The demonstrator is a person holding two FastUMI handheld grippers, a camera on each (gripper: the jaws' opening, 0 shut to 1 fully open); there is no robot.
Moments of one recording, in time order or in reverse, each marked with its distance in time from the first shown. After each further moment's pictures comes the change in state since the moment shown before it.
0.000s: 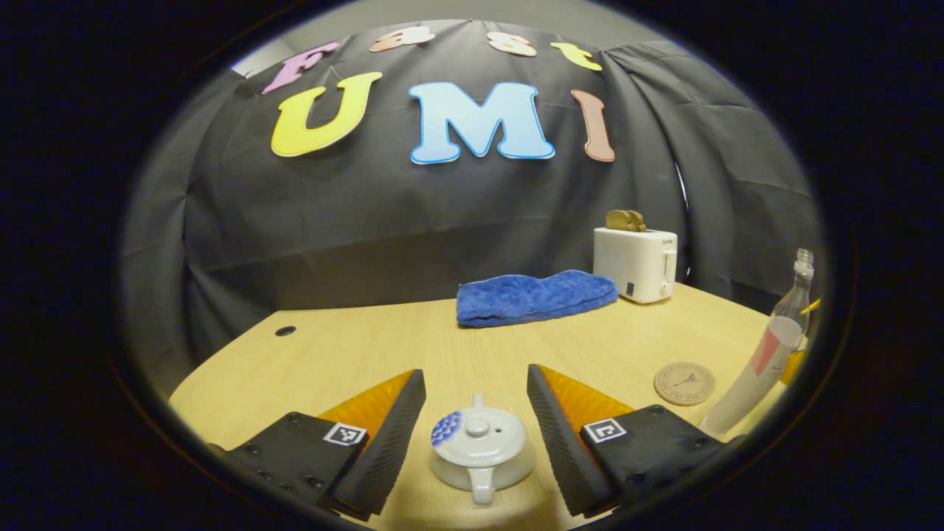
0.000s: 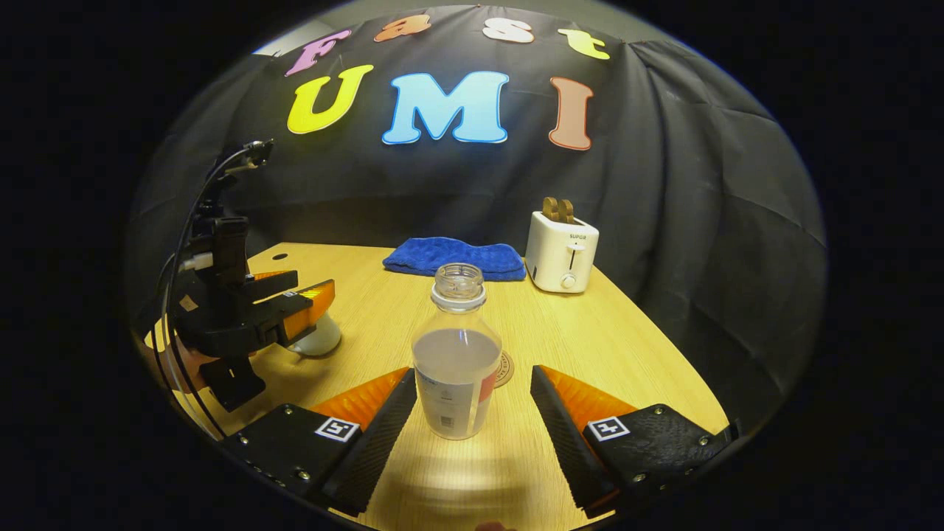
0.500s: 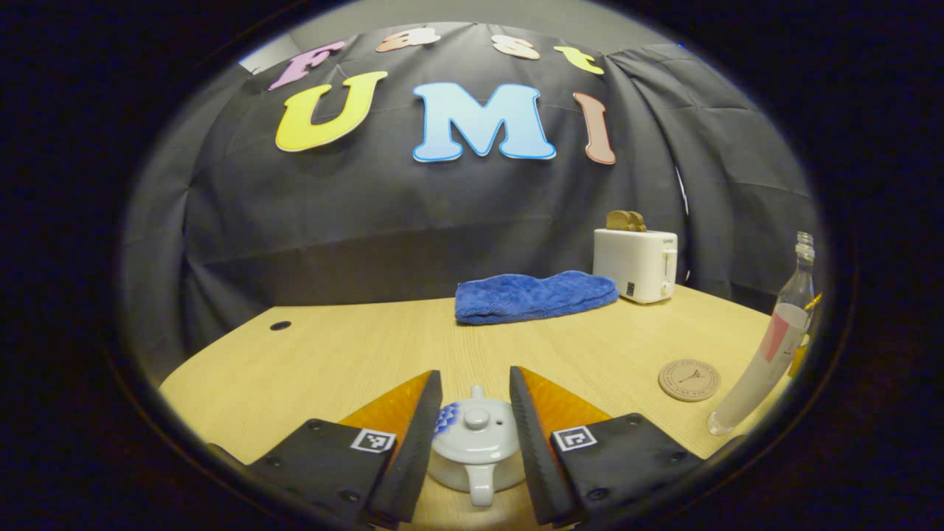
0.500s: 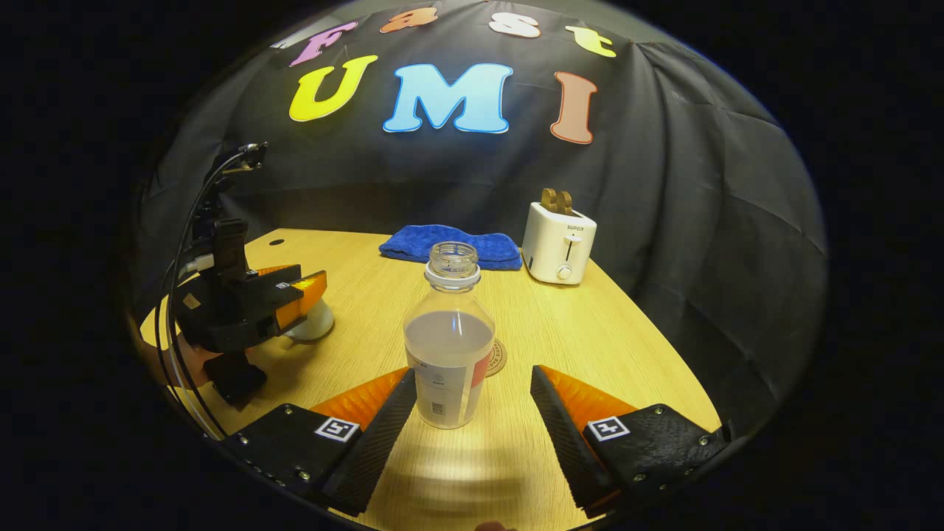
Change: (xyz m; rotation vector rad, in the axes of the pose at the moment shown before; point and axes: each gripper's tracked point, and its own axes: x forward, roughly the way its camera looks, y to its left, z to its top) left arm 0.004 -0.002 -0.009 -0.012 -0.036 -0.008; right arm -0.001 -0.003 -0.010 -0.027 0.037 -0.003
